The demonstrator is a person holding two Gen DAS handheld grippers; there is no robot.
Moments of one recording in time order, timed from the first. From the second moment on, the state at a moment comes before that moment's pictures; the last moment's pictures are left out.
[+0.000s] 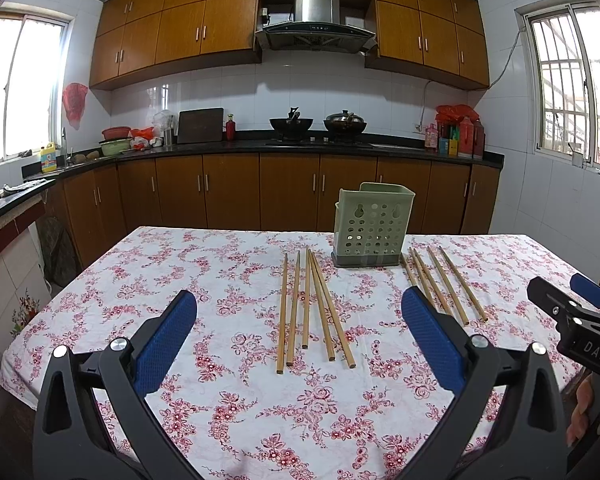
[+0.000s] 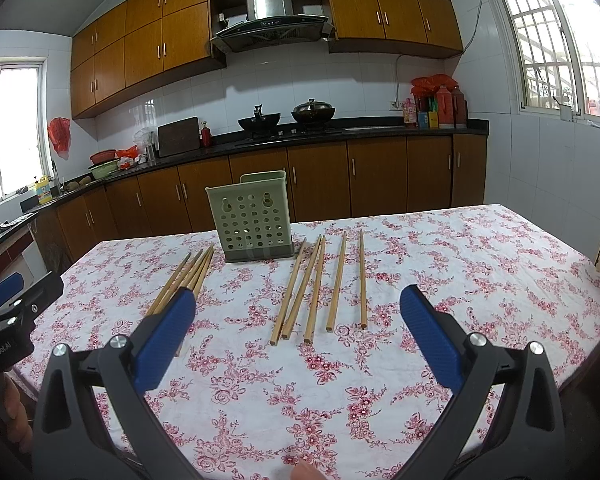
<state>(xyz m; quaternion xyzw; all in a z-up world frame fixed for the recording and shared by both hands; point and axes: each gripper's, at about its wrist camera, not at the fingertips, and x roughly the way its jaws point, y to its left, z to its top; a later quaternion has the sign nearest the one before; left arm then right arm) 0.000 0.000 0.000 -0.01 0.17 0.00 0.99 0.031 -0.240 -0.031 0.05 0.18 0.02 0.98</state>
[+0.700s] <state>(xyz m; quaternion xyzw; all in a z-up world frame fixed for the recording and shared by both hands) -0.002 0.000 0.002 -0.01 0.17 0.00 0.99 0.031 -0.239 -0.031 0.05 0.18 0.02 0.98</state>
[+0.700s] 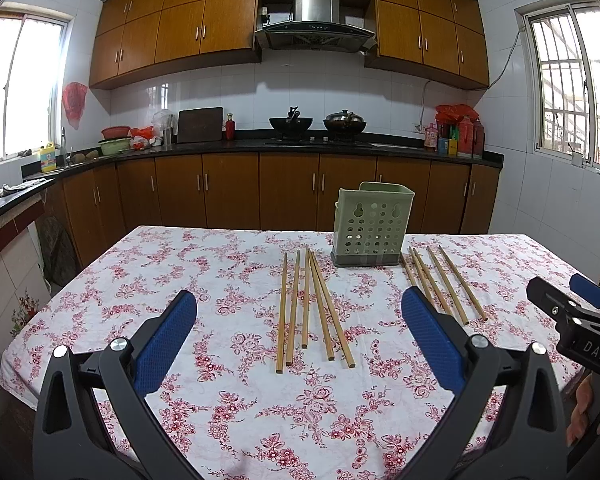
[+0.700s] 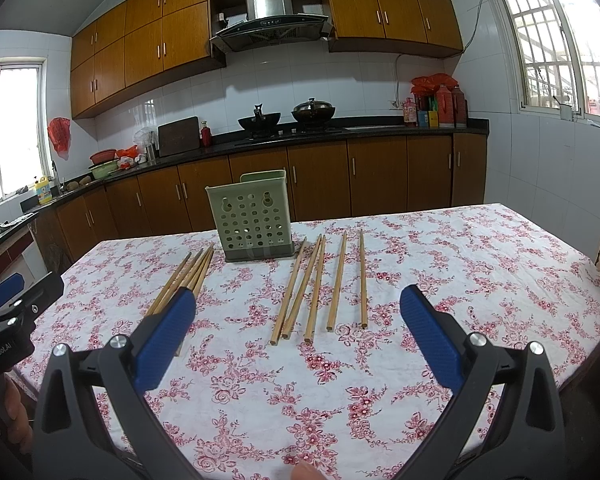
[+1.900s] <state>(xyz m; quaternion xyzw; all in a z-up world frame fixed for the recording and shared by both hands) 0.121 0.074 -0.053 -0.07 0.37 0.05 0.92 0.217 -0.309 -0.121 0.14 0.45 -0.06 0.88</state>
